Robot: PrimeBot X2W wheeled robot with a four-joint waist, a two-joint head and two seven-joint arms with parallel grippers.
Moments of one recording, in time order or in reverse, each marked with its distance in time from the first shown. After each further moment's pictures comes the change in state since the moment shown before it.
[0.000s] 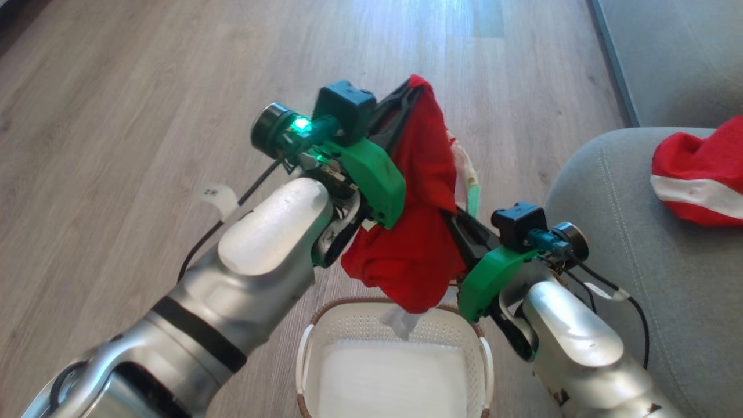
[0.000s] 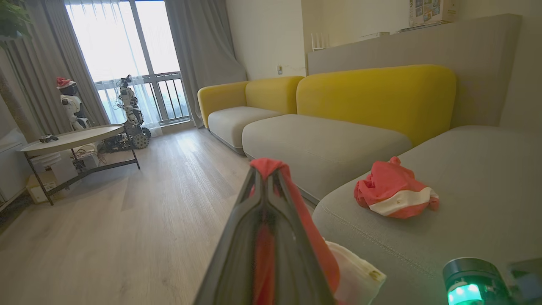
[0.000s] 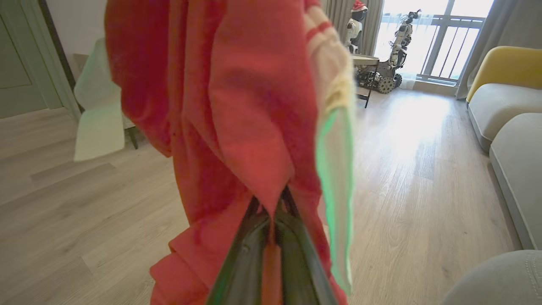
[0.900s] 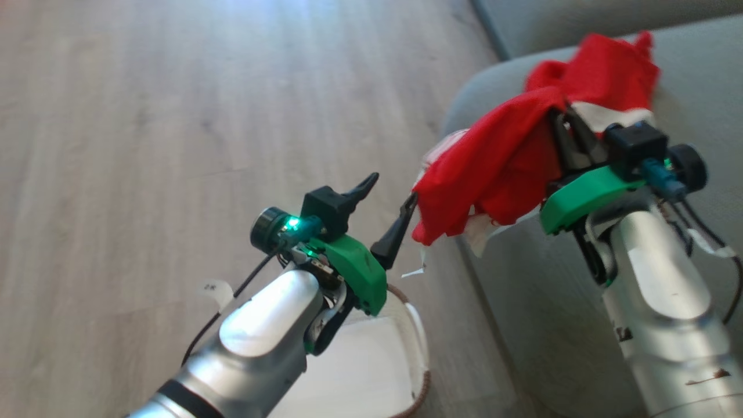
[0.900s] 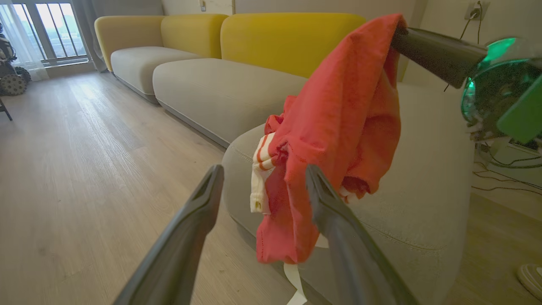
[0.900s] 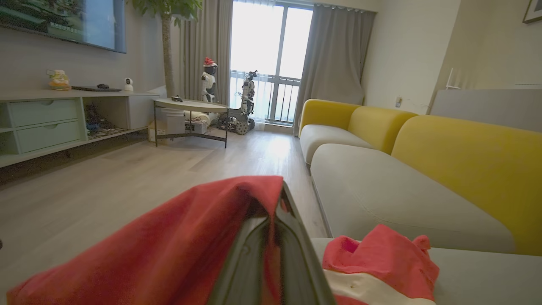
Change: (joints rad) left arm 0.252 0.022 0.009 -0.008 0.002 -0.020 -0.071; right arm -0.062 -0.061 -0.348 -0.171 -0.222 0.000 0.000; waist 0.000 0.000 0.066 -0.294
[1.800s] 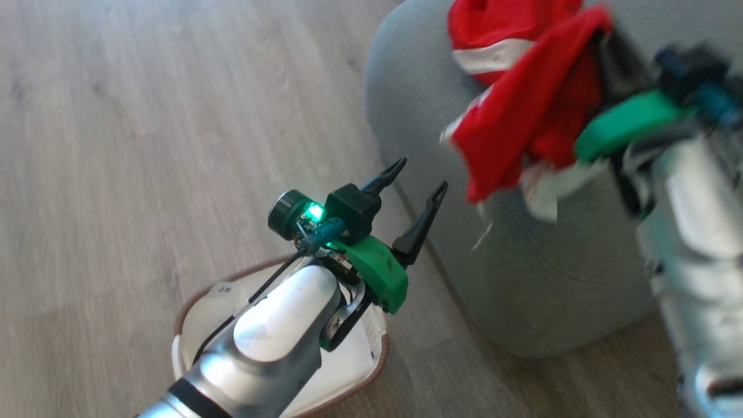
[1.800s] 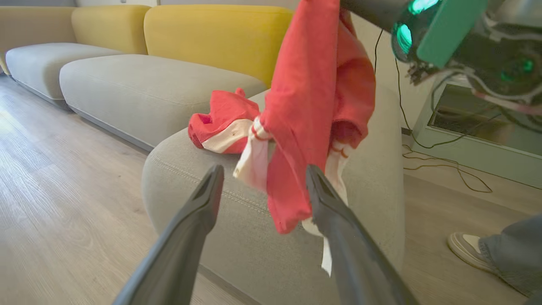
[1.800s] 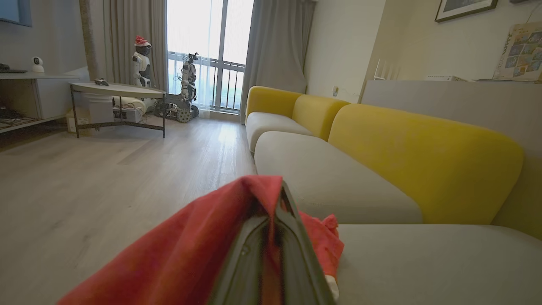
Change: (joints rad) left arm 0.015 -0.030 0.047 -0.079 0.143 -0.017 -0.001; right arm -0.137 -0.042 -0.024 0.030 0.025 0.000 0.000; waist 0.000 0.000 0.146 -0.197
